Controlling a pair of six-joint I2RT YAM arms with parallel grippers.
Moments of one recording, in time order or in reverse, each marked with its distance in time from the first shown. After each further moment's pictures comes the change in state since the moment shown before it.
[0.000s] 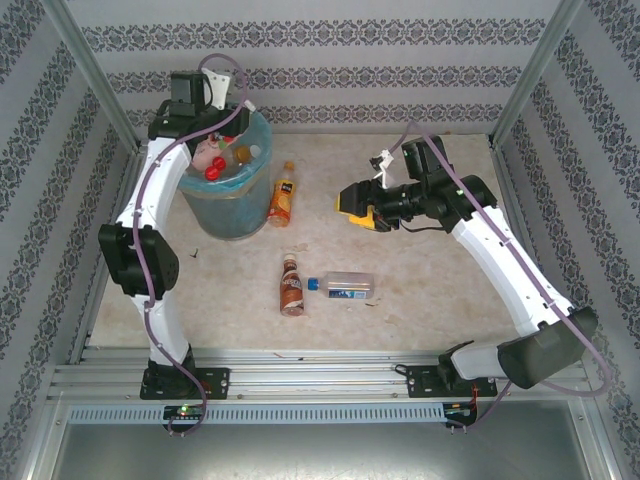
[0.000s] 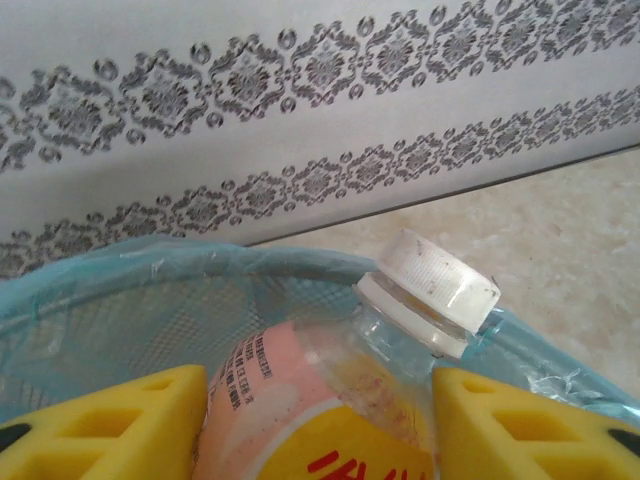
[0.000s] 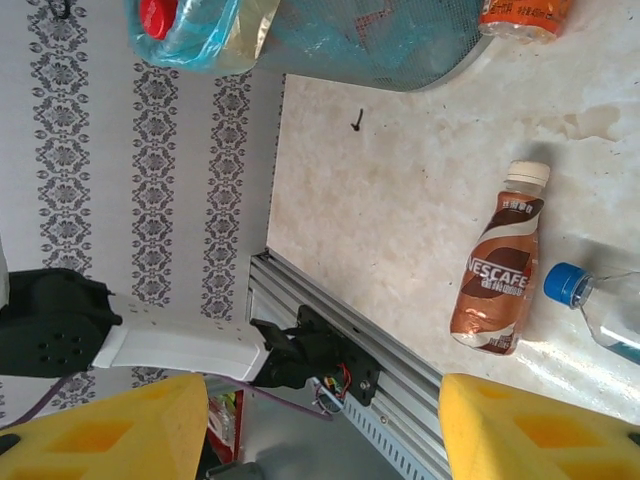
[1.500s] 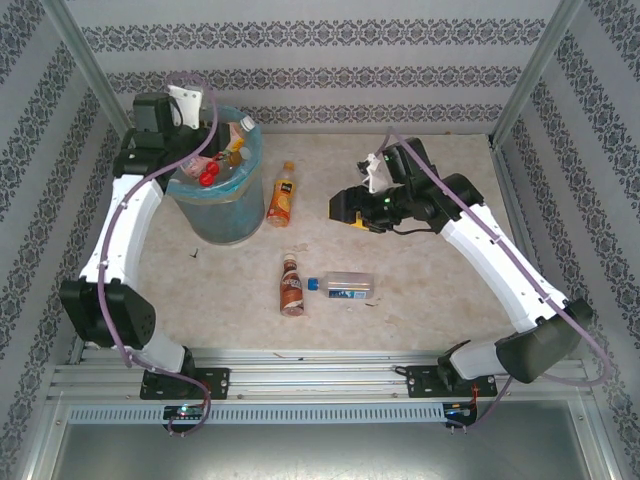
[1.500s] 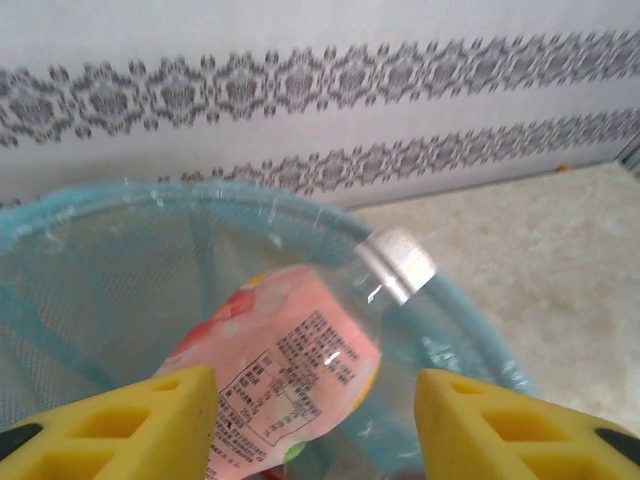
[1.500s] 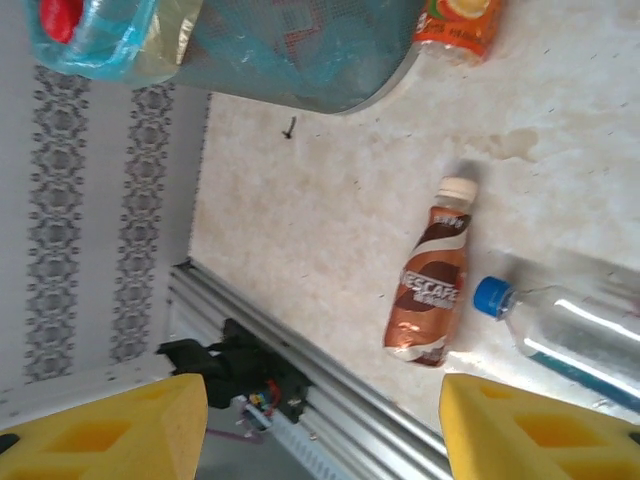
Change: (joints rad) left arm 0.055 -0.414 -0.391 0.120 0.110 -0.080; right arm 0.126 0.042 0.057 -0.061 0.244 -0.068
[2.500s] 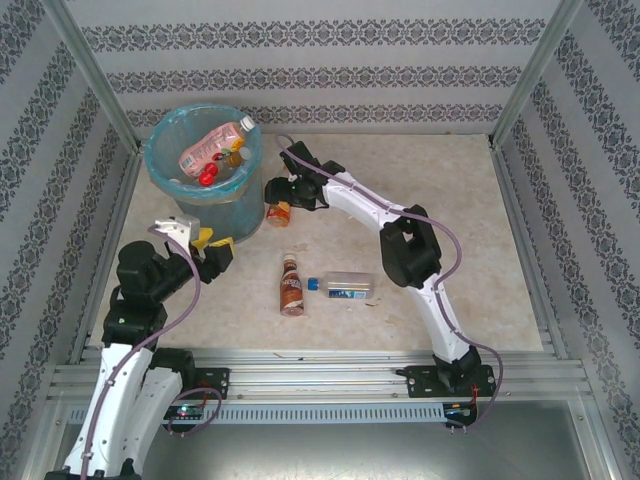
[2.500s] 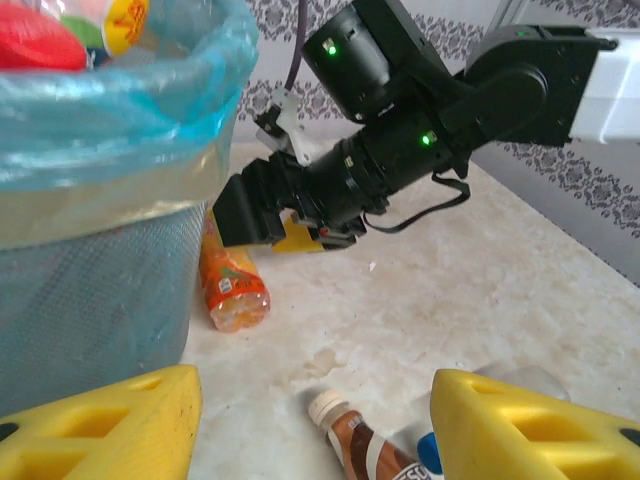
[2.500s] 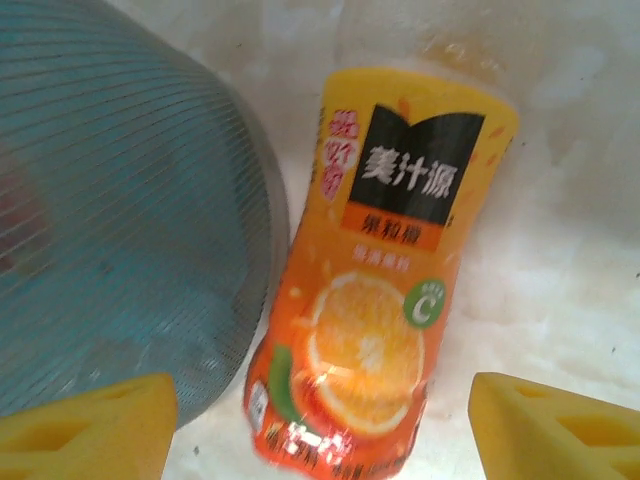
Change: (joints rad) left arm -0.041 -1.001 -1.060 0.204 0.180 -0.112; right arm 0.106 0.967 0.586 0.294 0.387 0.026
